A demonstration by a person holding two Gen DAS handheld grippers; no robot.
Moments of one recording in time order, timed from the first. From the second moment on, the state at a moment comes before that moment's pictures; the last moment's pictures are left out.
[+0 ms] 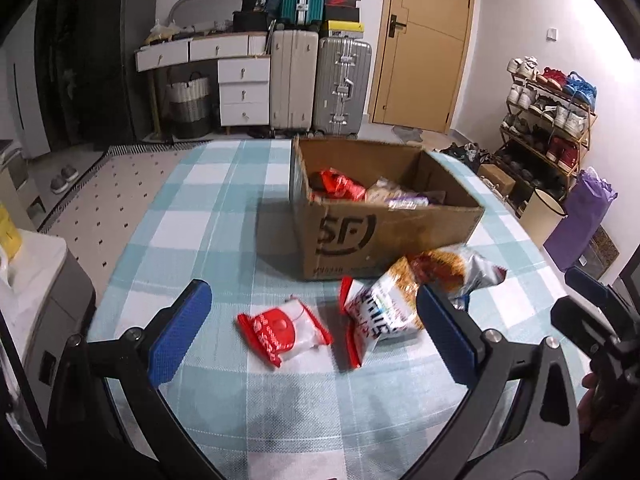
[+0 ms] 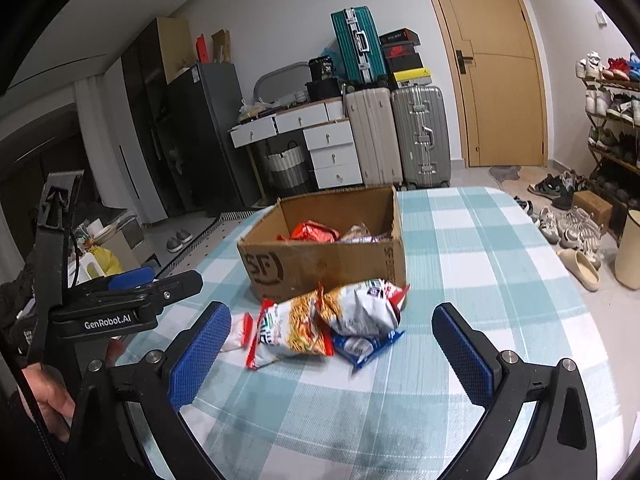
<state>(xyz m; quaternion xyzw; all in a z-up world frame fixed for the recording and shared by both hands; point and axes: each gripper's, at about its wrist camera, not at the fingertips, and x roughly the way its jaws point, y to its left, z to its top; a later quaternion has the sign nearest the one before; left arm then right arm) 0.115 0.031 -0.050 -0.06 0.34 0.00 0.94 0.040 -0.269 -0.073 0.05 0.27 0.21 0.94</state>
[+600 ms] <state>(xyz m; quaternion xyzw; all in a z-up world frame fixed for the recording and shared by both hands) 0.146 0.041 -0.119 -0.08 0.38 -0.03 0.92 0.090 -0.262 -0.118 0.04 0.31 0.21 0.93</state>
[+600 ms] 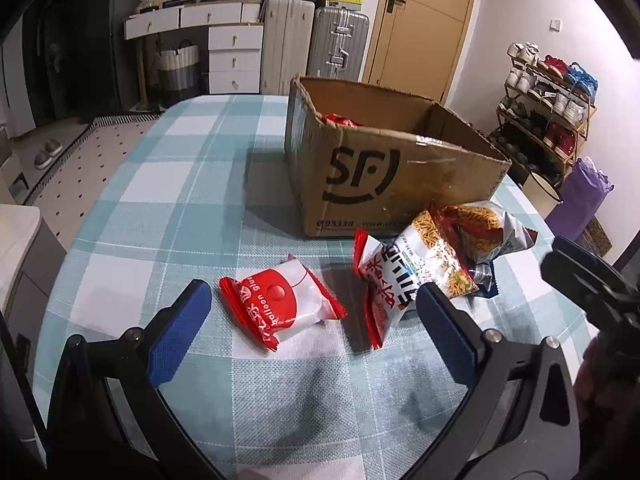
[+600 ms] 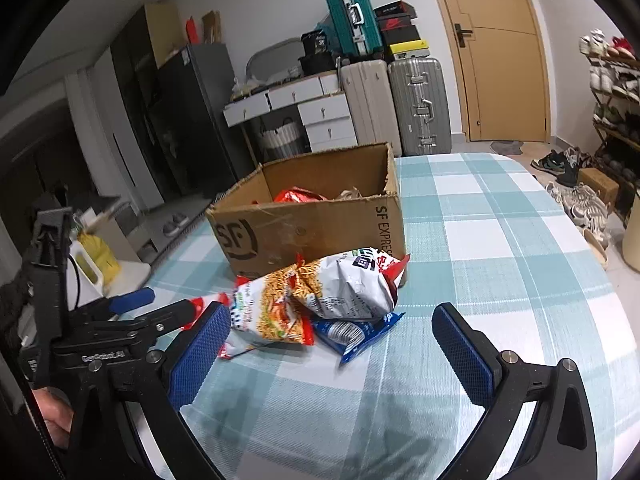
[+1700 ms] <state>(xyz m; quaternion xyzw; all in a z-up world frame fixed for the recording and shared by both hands) 0.174 0.053 -0.148 -0.11 0.41 -0.05 0.91 0.176 -0.254 -0.166 0.11 0.36 0.23 0.90</state>
